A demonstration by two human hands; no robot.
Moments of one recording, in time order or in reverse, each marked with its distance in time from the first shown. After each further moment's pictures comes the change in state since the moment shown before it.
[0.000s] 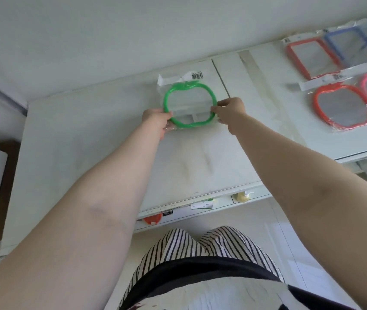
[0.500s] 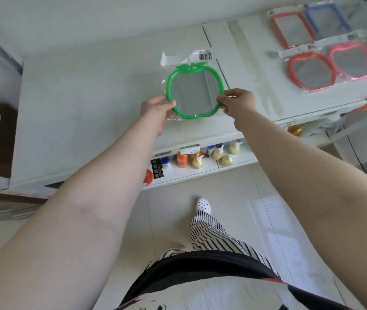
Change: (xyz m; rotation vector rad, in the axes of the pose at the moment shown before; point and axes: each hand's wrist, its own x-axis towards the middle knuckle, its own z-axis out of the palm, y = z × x) left_hand -0.131 -0.064 -0.028 -0.121 -0.092 0.048; right_hand -0.131 0.059 -0.050 0.181 0.074 -0.017
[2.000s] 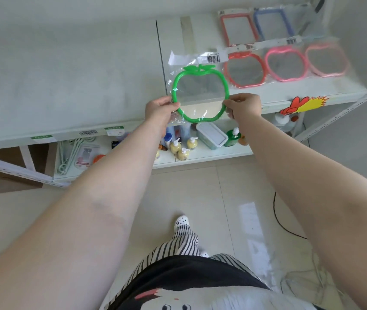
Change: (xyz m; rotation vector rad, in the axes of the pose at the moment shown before) left_hand -0.107 -0.081 0.221 -0.025 0.065 0.069; right_hand 0.021 0.043 -0.251 -0.093 0.039 -0.053
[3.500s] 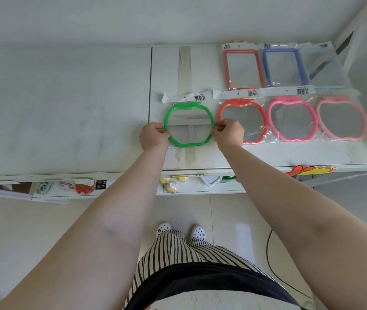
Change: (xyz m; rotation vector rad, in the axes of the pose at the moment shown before) left_hand 0.148 0.009 0.084 0.406 0.386 -0.005; right_hand 0.175 -0.023 0.041 -0.435 -0.129 -0.127
